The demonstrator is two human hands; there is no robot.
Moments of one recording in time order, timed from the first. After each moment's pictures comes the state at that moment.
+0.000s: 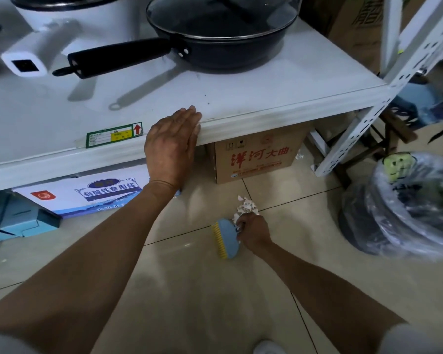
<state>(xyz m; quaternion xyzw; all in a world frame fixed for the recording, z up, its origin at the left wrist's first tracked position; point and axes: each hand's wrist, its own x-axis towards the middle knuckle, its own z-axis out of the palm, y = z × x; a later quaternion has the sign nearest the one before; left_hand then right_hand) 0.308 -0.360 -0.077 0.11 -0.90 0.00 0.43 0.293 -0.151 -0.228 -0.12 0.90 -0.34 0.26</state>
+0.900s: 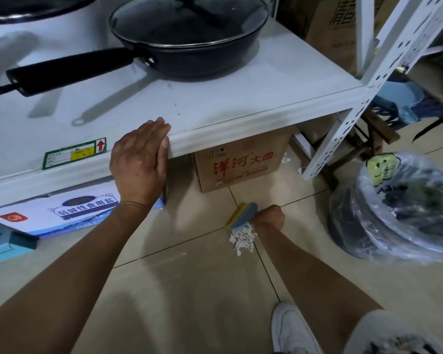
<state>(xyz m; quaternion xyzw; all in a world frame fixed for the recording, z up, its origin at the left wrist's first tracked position) 0.308 -0.352 -0.079 0.12 -0.89 0.01 0.43 0.214 -0.129 -0.224 0.21 0.88 -0.39 0.18</state>
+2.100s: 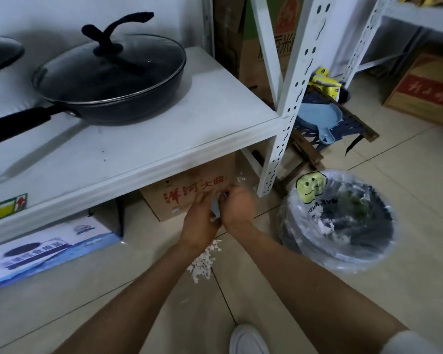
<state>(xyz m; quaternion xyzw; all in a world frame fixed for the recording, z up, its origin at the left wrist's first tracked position) 0.225 -0.154 -0.108 0.12 -0.92 -0.37 0.03 0.158 -0.077 -0.108 -0.03 0.95 -0.30 0.05</state>
